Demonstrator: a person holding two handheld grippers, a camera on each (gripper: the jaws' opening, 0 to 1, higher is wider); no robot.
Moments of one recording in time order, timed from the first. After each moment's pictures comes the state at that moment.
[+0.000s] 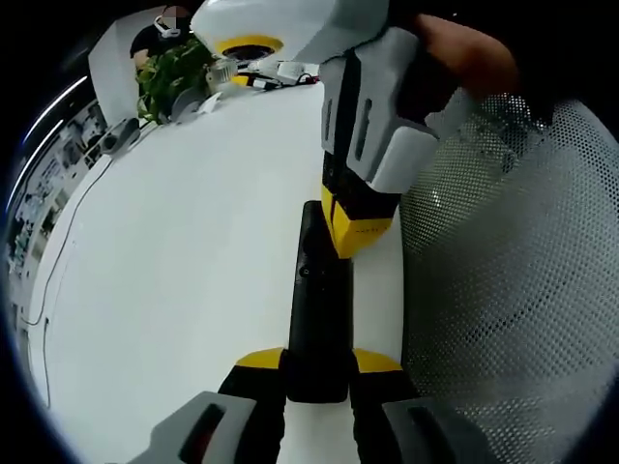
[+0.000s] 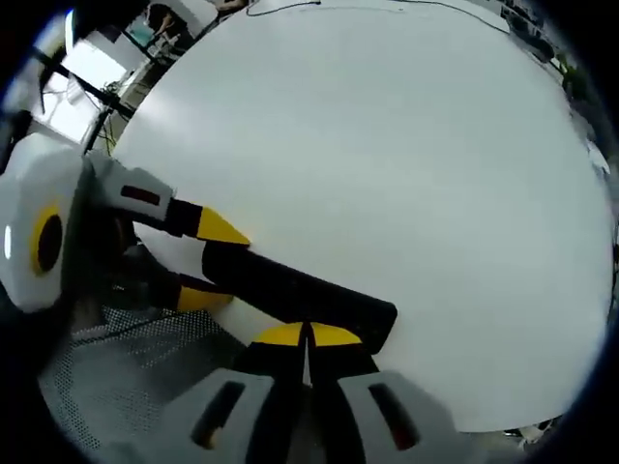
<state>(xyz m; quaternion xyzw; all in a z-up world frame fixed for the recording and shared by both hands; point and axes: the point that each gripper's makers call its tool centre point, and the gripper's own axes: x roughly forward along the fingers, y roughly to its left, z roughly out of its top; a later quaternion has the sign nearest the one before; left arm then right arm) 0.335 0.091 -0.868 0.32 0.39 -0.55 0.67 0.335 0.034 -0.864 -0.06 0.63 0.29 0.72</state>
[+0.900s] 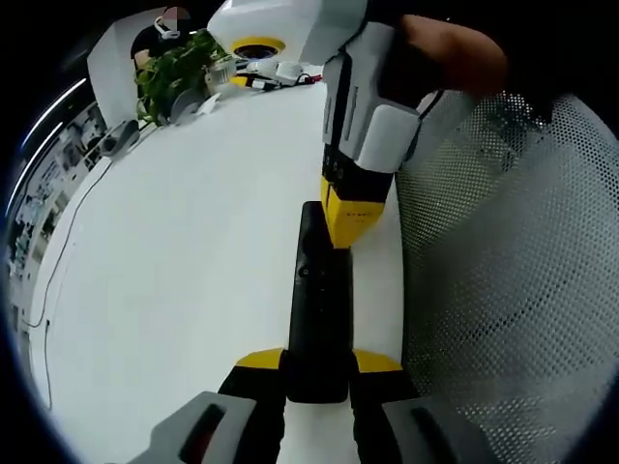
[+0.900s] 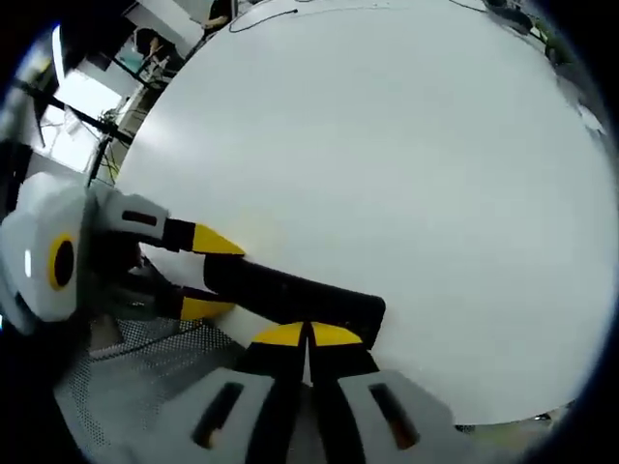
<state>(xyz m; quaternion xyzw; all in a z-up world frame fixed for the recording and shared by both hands) 0.335 0.091 -0.867 0.32 0.39 -0.55 0.67 0.343 0.023 -0.859 0.02 0.63 0.27 0.73</state>
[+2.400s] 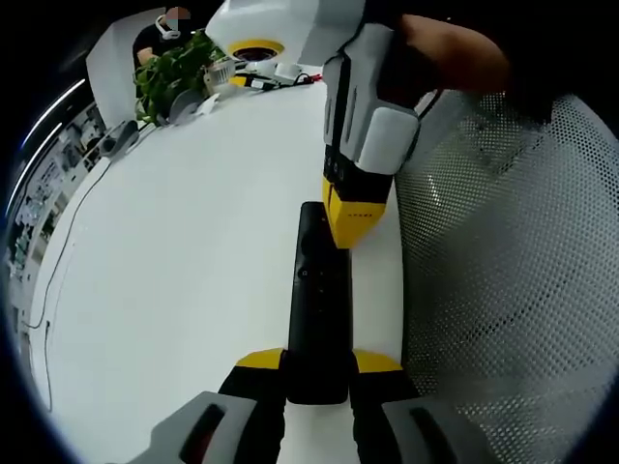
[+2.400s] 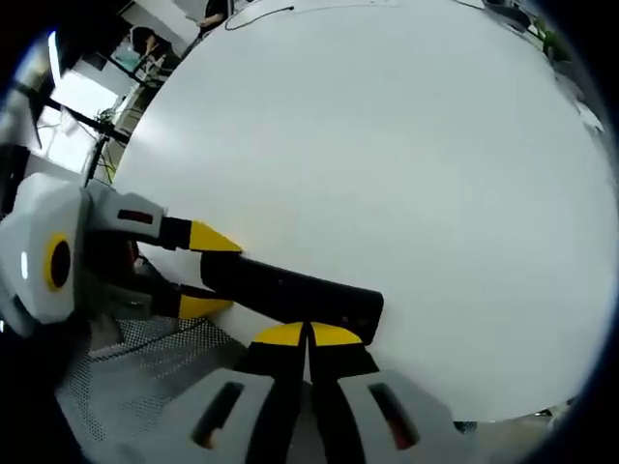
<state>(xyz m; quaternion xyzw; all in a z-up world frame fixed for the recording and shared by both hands) 0.335 0.091 -0.867 0.32 0.39 -0.55 0.67 0.339 0.024 -0.863 0.03 0.64 0.26 0.72</state>
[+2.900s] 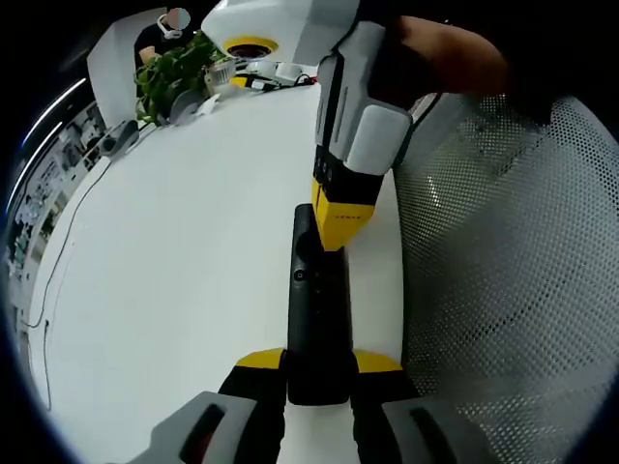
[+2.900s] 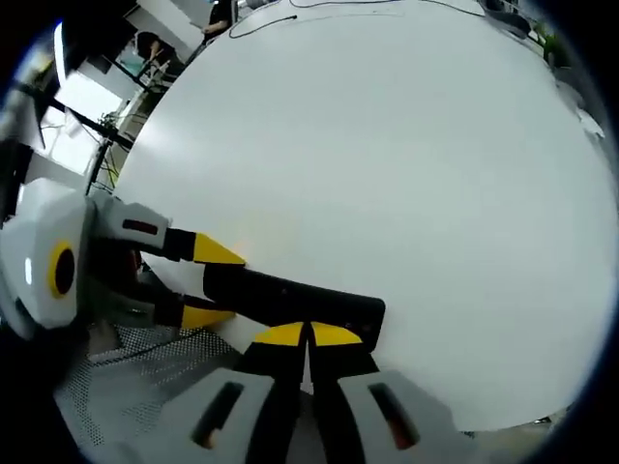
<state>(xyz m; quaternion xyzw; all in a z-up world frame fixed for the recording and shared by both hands) 0.336 0.090 -0.867 0.32 0.39 -0.55 0.67 0.347 0.030 -0.861 0.02 0.62 0.27 0.73</state>
